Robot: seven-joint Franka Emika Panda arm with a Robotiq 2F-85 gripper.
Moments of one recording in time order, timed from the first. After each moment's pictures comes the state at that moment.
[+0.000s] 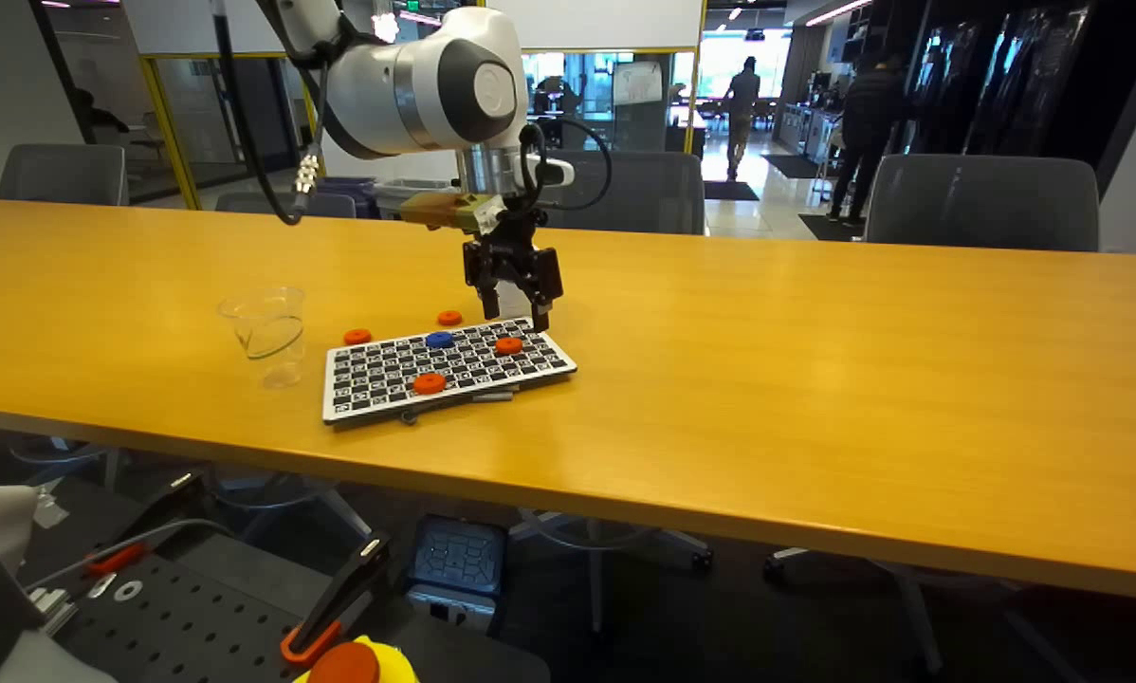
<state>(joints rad) -0.08 0.24 -0.05 -2.28 -0.19 2.51 0.33</state>
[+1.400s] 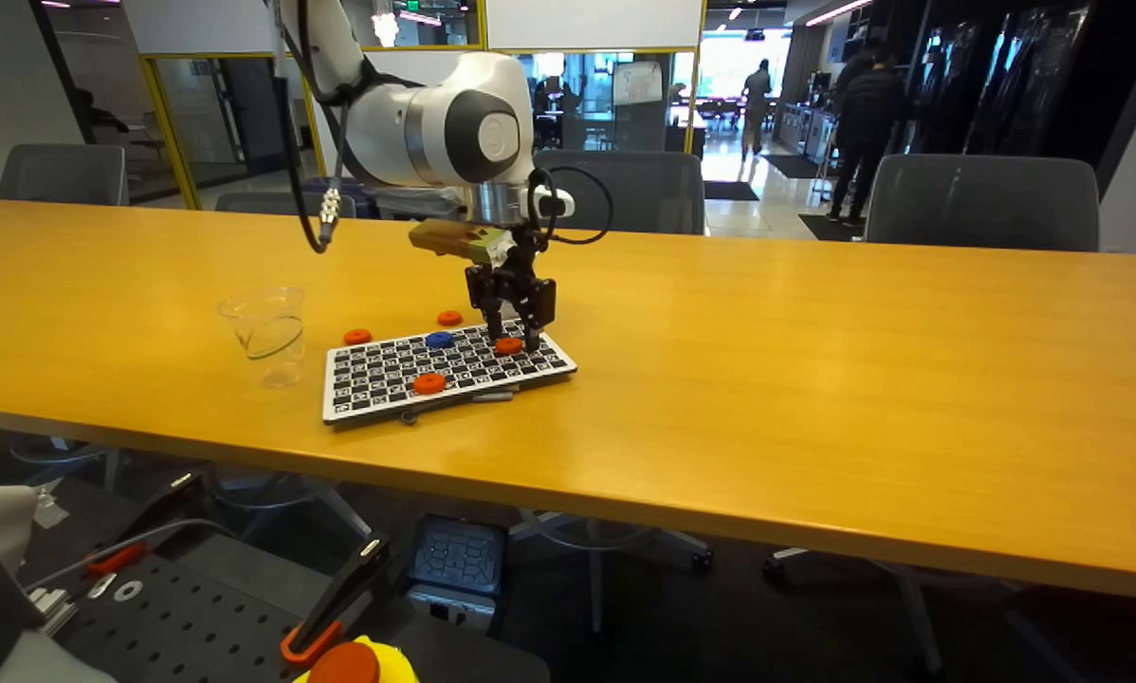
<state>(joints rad) -0.05 0.36 -0.05 -2.22 -0.09 2.58 0.23</state>
